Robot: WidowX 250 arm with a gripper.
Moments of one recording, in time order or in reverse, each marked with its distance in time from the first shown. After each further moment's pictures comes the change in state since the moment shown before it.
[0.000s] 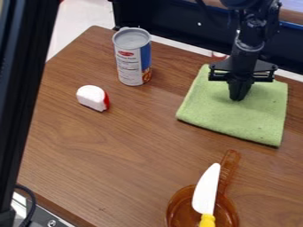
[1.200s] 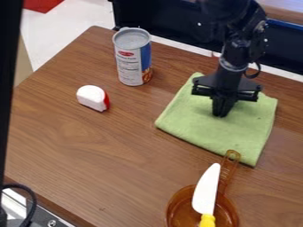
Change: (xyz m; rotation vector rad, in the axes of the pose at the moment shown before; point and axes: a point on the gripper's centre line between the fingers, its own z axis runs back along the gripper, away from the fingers) arm -0.032 0.048 -0.008 0.065 0.022 -0.046
